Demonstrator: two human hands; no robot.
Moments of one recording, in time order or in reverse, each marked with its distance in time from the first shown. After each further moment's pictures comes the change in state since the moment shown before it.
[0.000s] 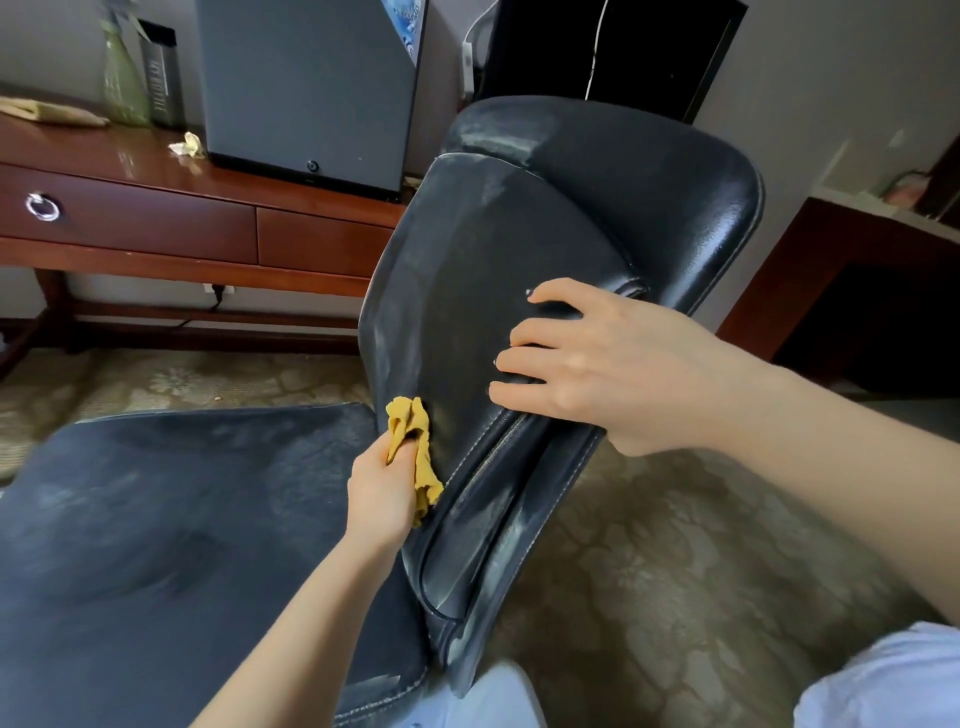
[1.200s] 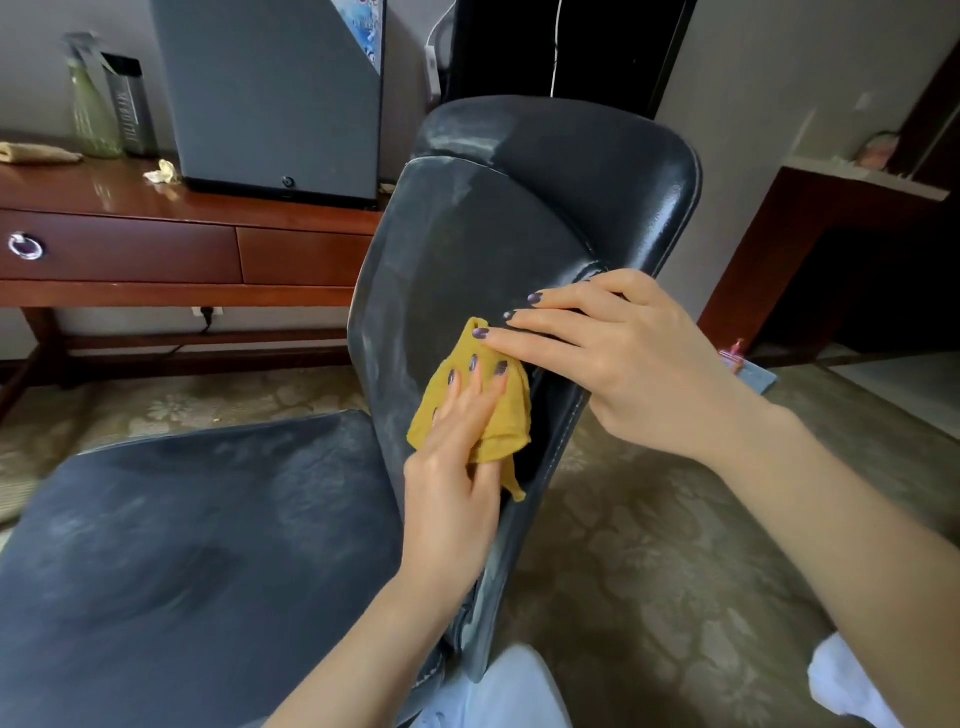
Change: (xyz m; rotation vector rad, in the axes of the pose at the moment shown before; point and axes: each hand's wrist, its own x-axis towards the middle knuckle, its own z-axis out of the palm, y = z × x) left_hand -0.071 0.034 0.023 0.151 -0.133 0.798; right_hand -0.027 -0.028 0.028 0.273 0.389 0.468
